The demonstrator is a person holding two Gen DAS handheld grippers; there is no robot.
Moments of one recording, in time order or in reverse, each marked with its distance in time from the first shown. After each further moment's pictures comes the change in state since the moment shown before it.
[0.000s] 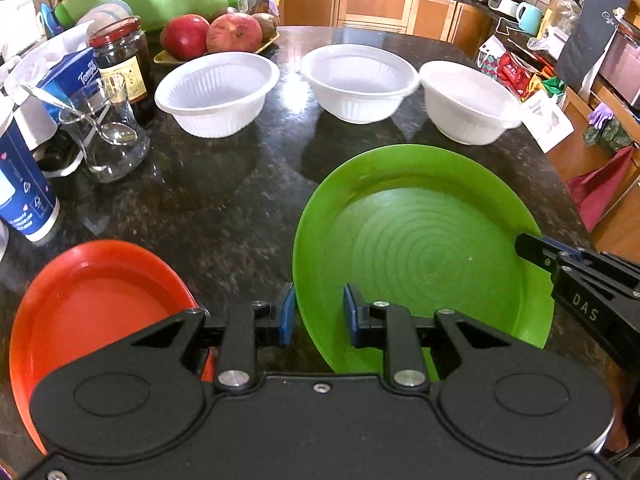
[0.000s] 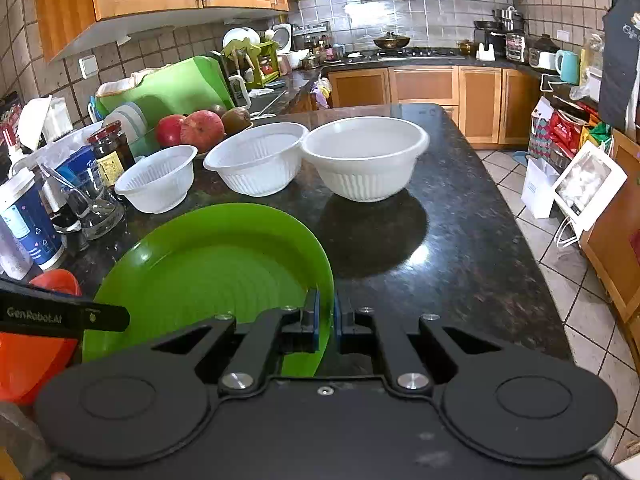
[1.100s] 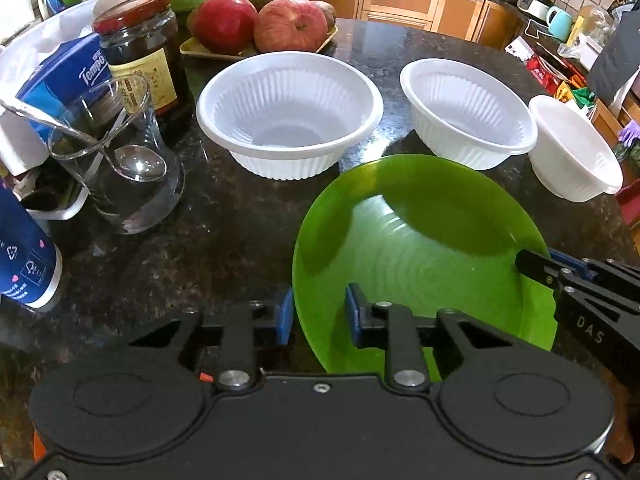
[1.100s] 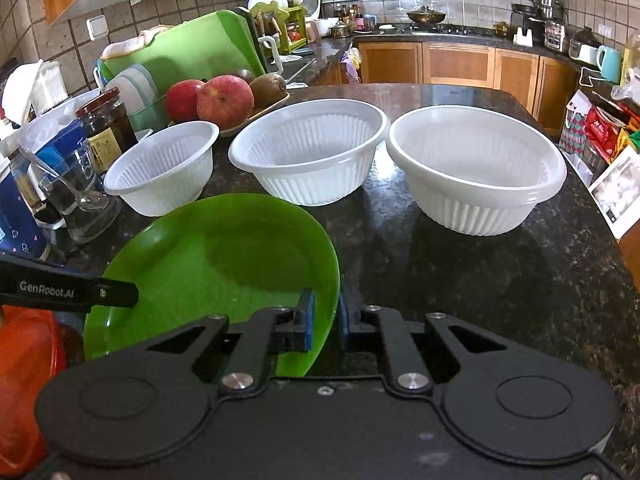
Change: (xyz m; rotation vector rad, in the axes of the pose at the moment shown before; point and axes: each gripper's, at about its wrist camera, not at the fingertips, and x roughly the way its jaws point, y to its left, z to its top) left arm 0.053 0.065 0.054 -0.036 0.044 0.013; right arm 0.099 0.050 0.044 -0.064 0.104 0.045
